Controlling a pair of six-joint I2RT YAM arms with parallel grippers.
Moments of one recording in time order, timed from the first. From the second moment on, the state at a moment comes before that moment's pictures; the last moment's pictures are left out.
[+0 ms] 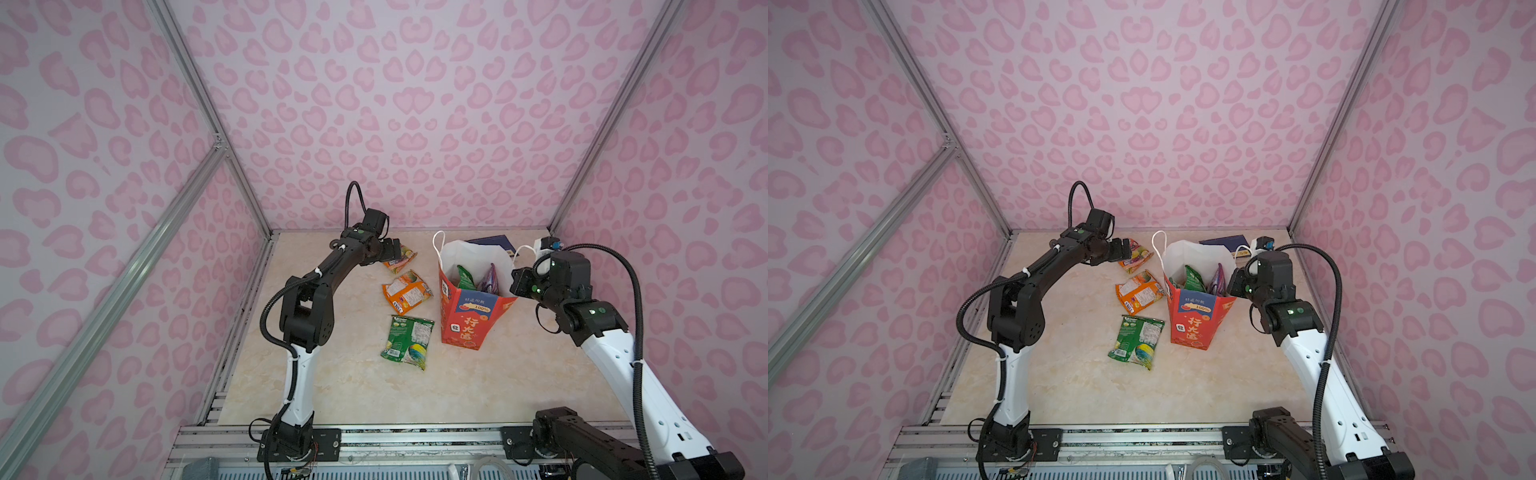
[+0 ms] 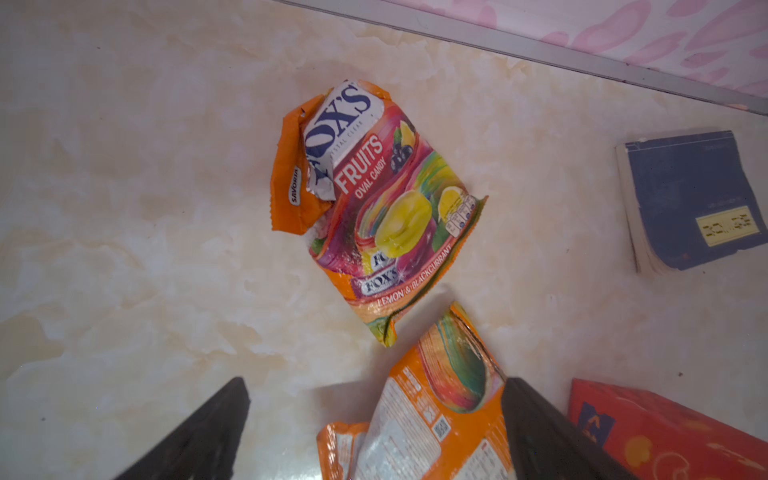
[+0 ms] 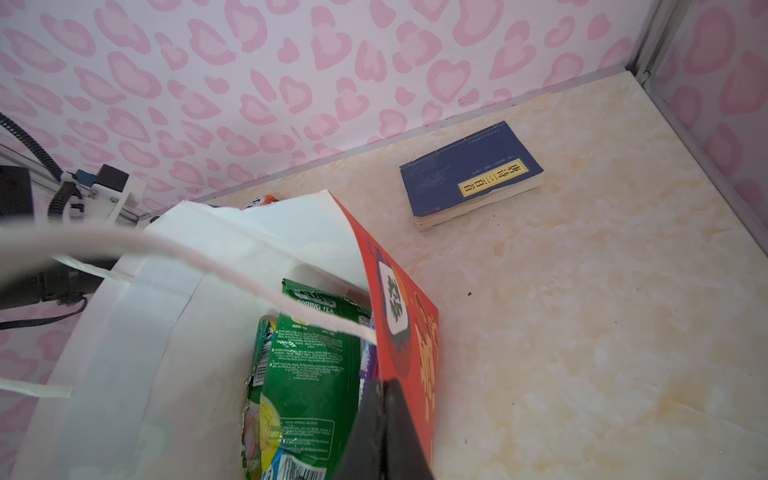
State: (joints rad) left arm -0.37 2.23 2.00 -0.73 0.06 -0.45; right arm 0.14 1.04 1.03 -0.55 -0.06 0.38
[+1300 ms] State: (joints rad) left arm -0.33 2.61 2.34 -0.76 0.14 -0.60; right arm 0.14 1.03 1.02 -0.52 -0.11 0.39
